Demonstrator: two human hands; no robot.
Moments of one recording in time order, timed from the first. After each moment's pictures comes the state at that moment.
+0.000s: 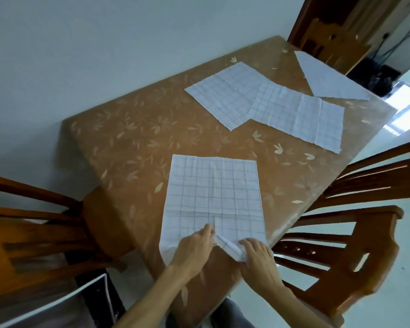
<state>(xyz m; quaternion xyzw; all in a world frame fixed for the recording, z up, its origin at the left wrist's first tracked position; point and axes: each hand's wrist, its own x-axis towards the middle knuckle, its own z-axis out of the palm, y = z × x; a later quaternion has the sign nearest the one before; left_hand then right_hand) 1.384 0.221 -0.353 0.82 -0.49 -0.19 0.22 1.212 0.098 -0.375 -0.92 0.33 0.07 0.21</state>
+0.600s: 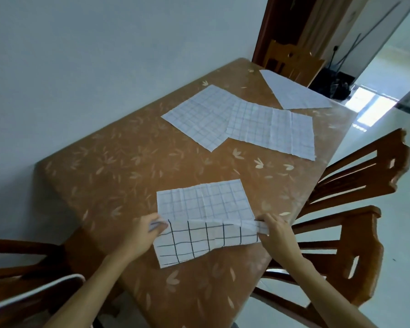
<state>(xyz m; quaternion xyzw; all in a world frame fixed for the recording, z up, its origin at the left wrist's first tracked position) 1.542 0.207 -0.317 0.82 -0.40 -0.30 0.29 1.243 -0.004 -0.307 -0.88 0.42 -0.09 0.20</state>
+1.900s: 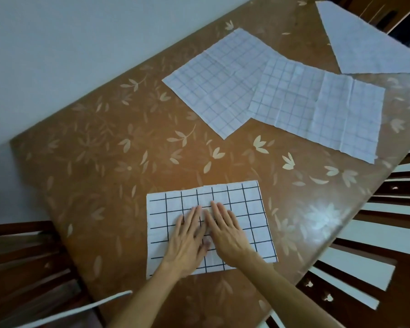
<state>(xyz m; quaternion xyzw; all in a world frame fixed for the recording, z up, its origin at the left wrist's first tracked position) 1.485 0.080 -0.452 0.82 -0.56 -0.15 -0.03 1.376 -0.055 -0.455 -0.97 0.17 0.10 0.16</state>
